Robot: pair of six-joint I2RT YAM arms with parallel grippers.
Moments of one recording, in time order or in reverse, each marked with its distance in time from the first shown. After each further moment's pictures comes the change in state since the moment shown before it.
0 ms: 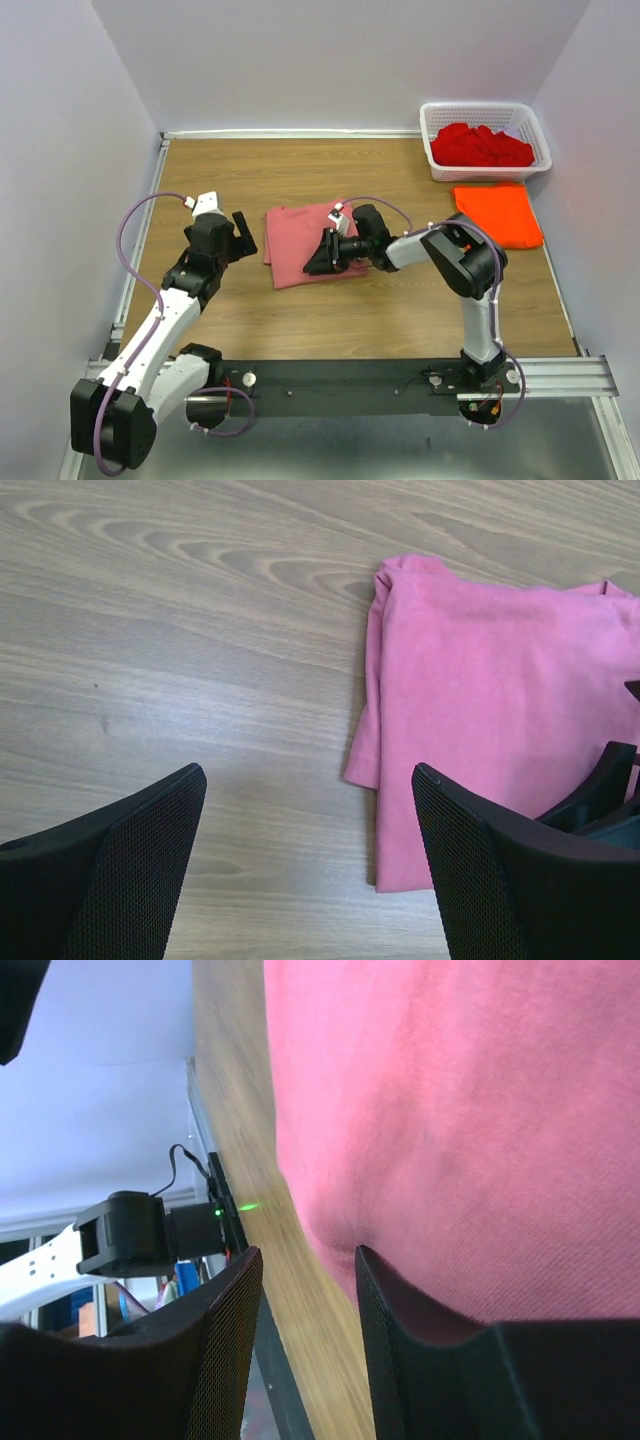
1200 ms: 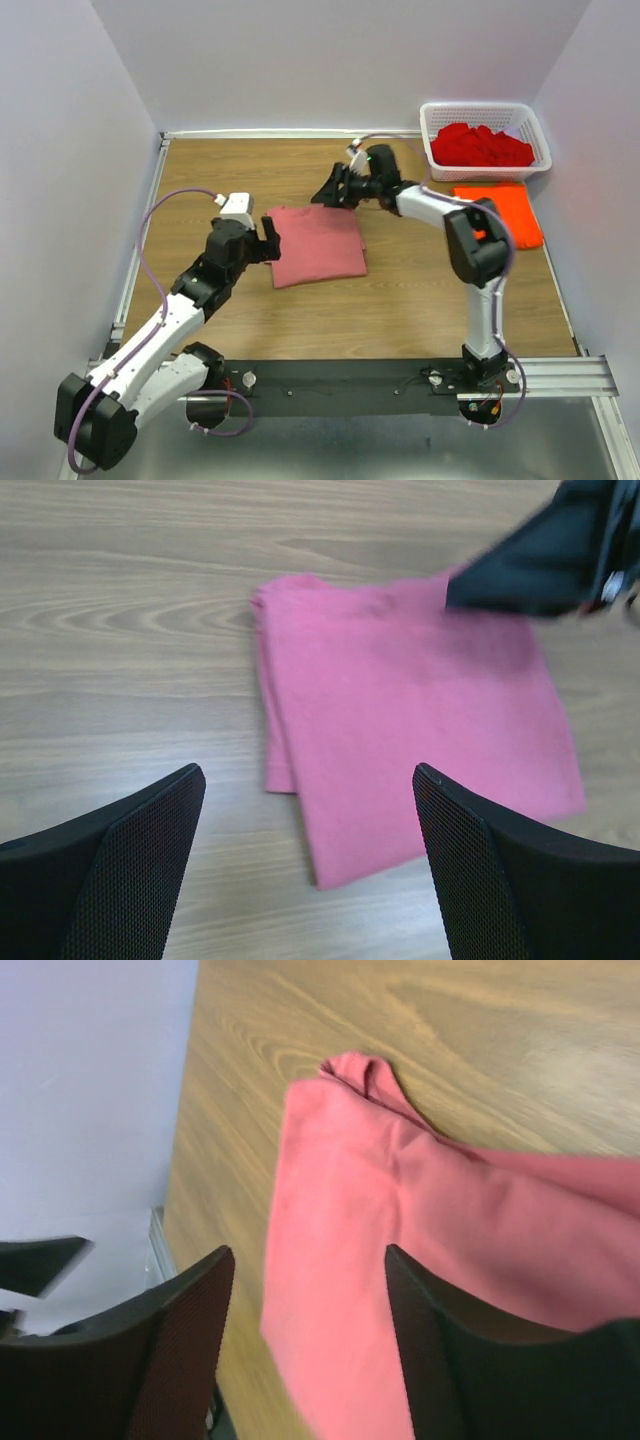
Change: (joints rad) left arm -0.171 -0.059 -0.029 0.119 0.010 0.087; right arm -0.167 0.115 0.524 -0.387 0.113 -0.192
